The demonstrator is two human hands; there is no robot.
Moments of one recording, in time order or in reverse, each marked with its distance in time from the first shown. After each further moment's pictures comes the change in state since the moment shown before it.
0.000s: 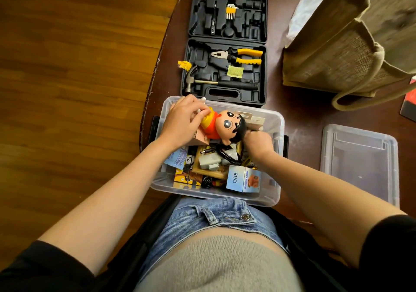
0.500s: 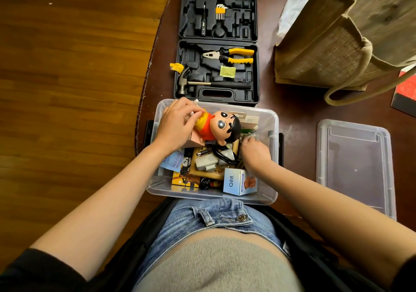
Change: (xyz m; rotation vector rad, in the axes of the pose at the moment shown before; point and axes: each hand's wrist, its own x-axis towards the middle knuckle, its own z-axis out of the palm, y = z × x) left_hand -0.001 -0.003 0.002 -0.025 0.008 0.015; right_hand -0.025 -0.008 0.009 0.125 -0.035 0.073
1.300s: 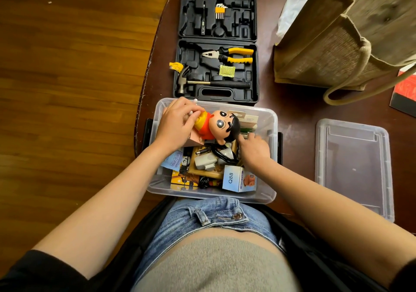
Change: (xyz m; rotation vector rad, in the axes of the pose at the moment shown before) left_hand -0.002 -0.002 0.004 -0.020 0.035 0.011; right_hand -0.002 -0.001 -0.013 0.028 -0.005 0.003
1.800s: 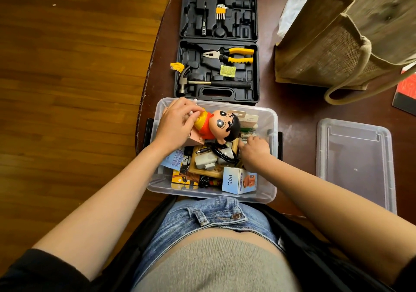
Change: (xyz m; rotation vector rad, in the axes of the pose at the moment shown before) left_hand -0.002 -0.001 -0.001 0.016 -0.023 -0.011; right_hand 0.003 0.002 0.003 -0.327 -0.146 -0.123
